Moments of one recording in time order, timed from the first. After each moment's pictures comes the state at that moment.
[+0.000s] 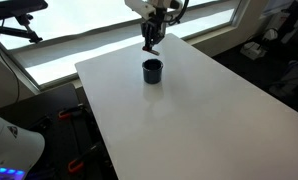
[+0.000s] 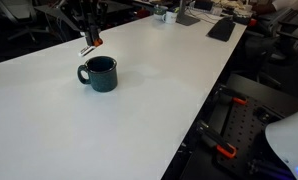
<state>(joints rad) 0.12 0.36 0.06 -1.92 0.08 2.12 0.07</state>
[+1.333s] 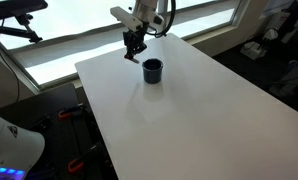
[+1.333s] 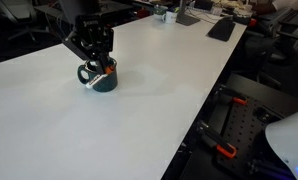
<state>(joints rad) 0.12 0.38 0.13 -2.01 0.12 2.05 -0.06</state>
